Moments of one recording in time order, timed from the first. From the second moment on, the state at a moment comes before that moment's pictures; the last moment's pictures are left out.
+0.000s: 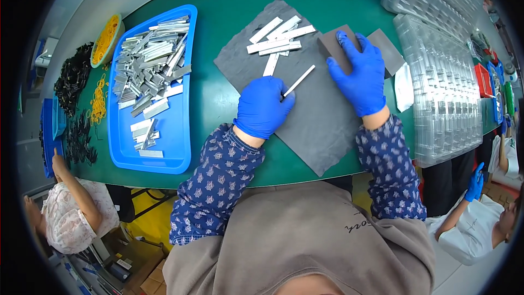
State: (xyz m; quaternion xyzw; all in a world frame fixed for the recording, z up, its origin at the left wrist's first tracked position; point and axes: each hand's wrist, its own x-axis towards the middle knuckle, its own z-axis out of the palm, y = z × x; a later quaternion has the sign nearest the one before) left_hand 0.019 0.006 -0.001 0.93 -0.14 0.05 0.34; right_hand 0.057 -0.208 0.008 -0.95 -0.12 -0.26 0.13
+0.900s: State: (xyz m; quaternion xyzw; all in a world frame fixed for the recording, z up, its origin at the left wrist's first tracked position) left_hand 0.013 0.021 0.001 0.93 -0.20 0.06 0.31; right_hand 0.056 -0.216 0.001 -0.93 -0.13 -0.22 0.27
